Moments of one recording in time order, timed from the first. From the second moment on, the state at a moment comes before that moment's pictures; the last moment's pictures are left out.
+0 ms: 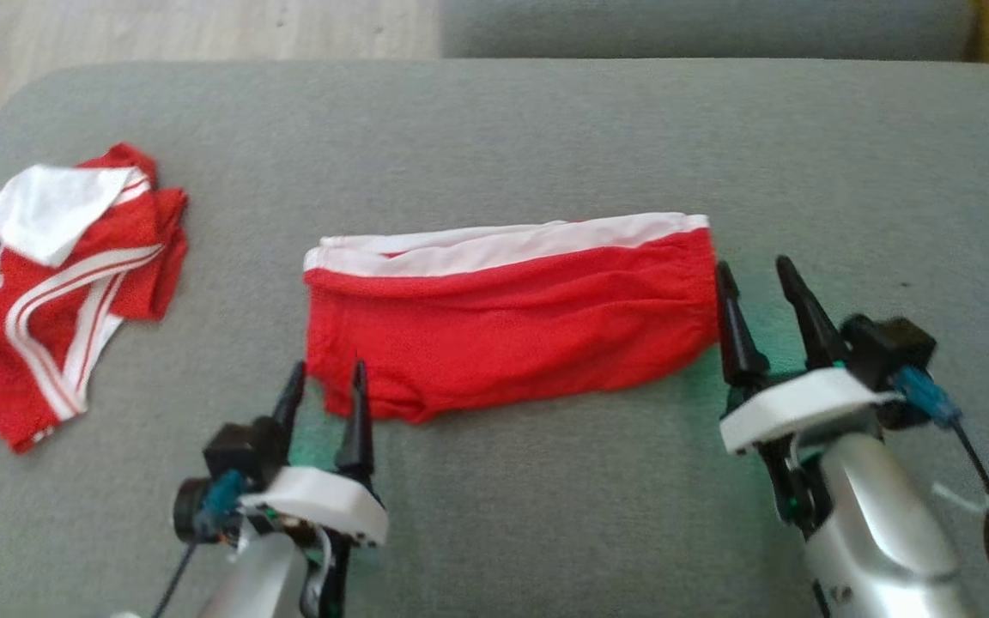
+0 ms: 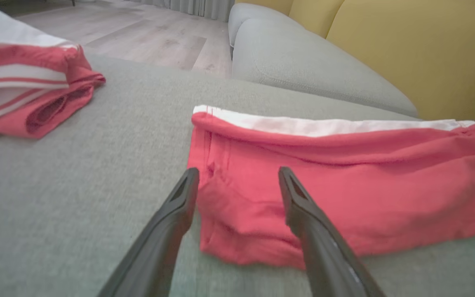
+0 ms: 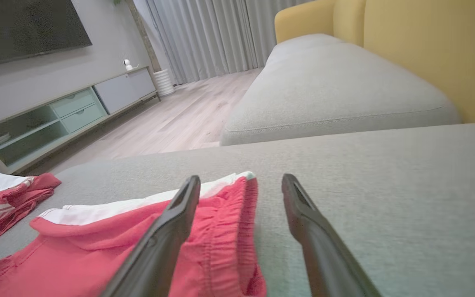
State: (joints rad) left arm -0.29 0.03 -0.30 0.63 -0.38 -0.02 -0.25; right arm -0.31 -0.05 0.15 0.52 0.27 0.12 -0.26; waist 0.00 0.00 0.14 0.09
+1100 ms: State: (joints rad) left arm -0.24 0.04 -0.35 0.58 -0.39 -0.02 -0.25; right arm -0.36 -0.11 0.03 0.84 0.44 0.12 -0.26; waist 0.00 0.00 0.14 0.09
